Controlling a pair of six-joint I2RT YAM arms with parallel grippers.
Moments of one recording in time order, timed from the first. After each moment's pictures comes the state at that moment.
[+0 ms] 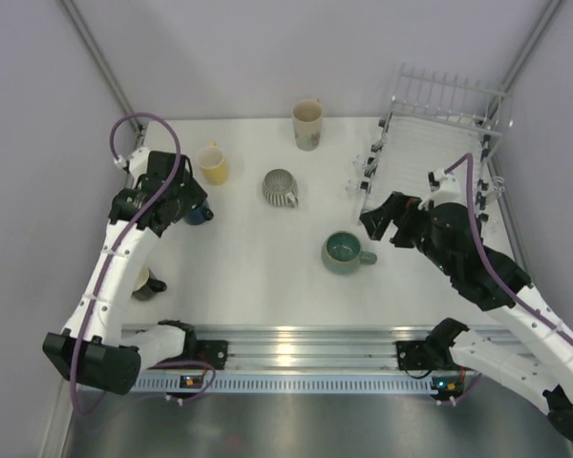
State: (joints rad) left arm -0.23 1.15 1.28 -0.96 -0.42 -0.79; right arm 0.70 0.72 0.91 -0.55 0.25 0.65
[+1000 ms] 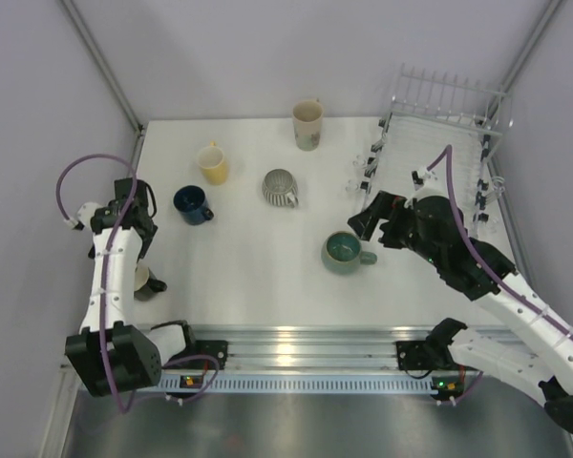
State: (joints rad) left arm 0.19 1.14 1.06 -1.13 -0.59 -1.01; right arm 0.70 0.81 0.92 -0.55 0.15 0.73
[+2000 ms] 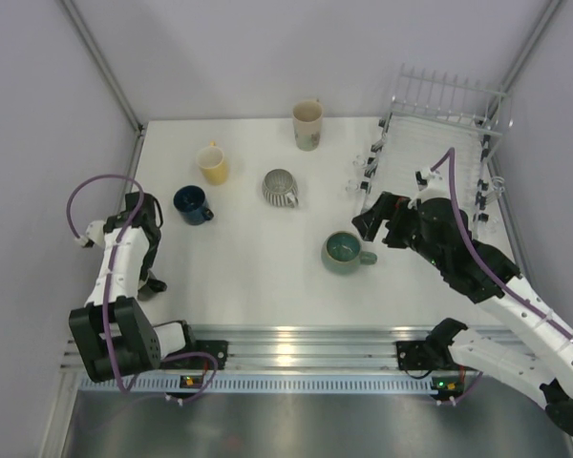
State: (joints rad) left arm 0.23 1.22 0.88 -0.99 -0.62 -1.16; right arm 0.70 0.79 0.92 -0.55 0.19 0.67
